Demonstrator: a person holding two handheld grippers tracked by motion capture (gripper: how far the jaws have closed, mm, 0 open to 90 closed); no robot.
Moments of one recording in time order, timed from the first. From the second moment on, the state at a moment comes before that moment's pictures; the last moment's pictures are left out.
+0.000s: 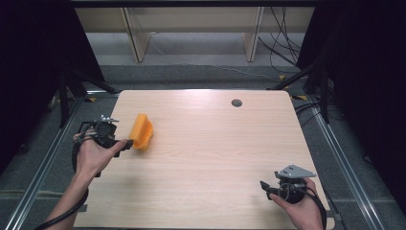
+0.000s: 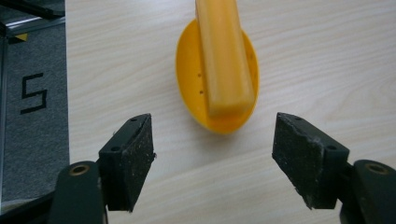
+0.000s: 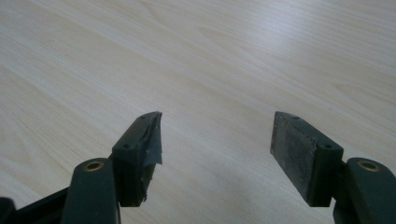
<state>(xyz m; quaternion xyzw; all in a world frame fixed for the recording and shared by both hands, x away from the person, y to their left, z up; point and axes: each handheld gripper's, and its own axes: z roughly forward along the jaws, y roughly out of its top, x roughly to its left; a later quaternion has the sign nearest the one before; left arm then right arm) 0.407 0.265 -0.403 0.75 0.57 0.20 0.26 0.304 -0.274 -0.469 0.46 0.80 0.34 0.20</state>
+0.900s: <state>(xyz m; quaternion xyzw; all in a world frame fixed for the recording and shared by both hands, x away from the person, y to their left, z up) 0.304 0.281 -0.482 0.67 0.56 0.24 0.42 0.306 -0.274 -0.469 0.44 0.80 0.35 0.21</state>
